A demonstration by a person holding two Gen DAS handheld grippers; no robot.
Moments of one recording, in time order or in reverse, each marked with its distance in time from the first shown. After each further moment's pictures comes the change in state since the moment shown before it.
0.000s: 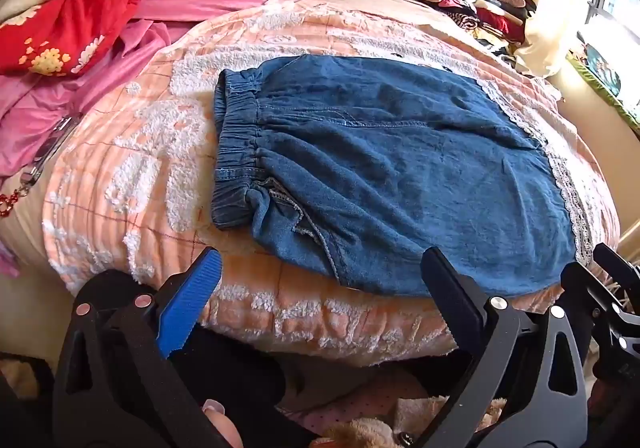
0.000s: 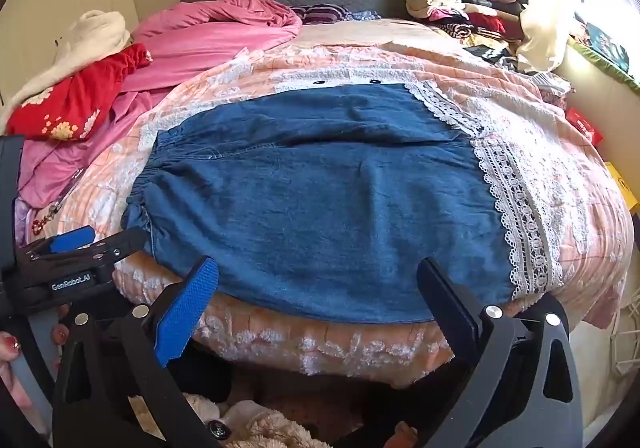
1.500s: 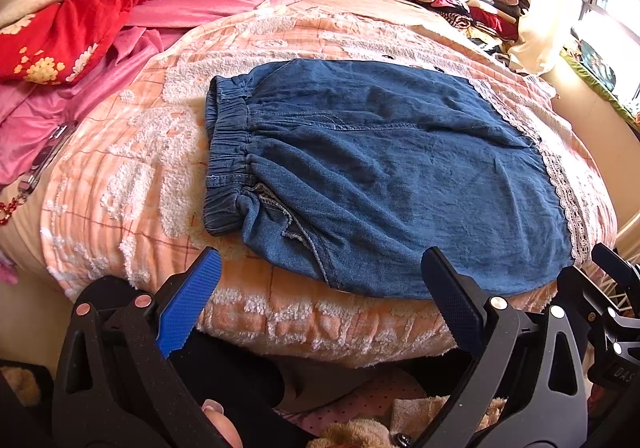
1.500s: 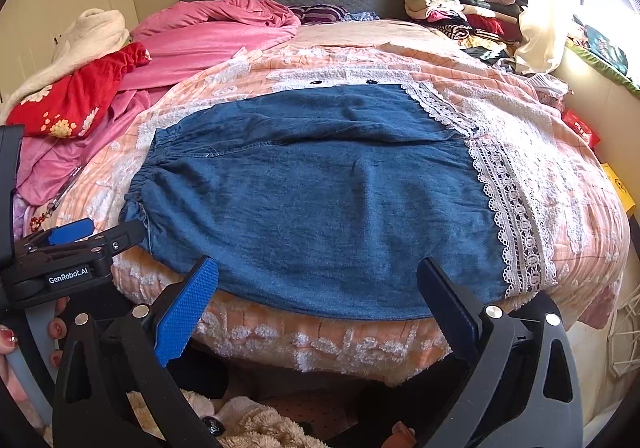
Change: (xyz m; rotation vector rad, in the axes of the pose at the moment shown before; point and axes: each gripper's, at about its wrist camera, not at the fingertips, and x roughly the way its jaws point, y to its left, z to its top) left arm -0.005 -0.006 0.003 0.012 -0.017 -0.022; right arm -0.004 -0.004 -0.003 0.010 -0.002 0.010
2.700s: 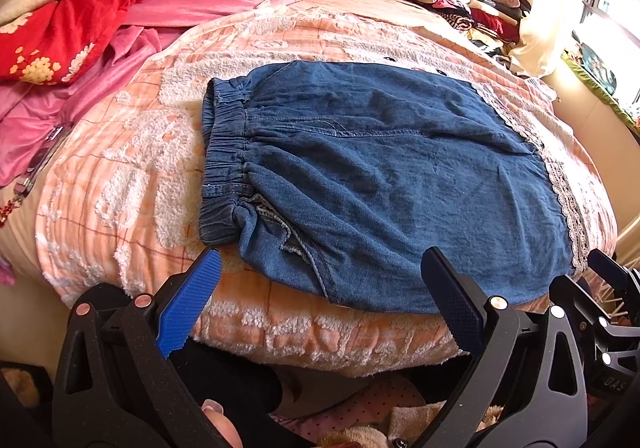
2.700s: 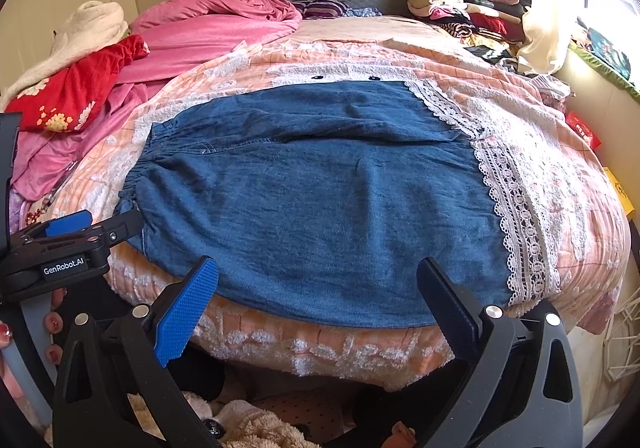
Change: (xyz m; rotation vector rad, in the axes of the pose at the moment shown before) left arm 0.006 0.001 0.008 -0.005 0.002 -0.001; right arm 0.010 0.001 0.006 -0.020 0.018 -0.009
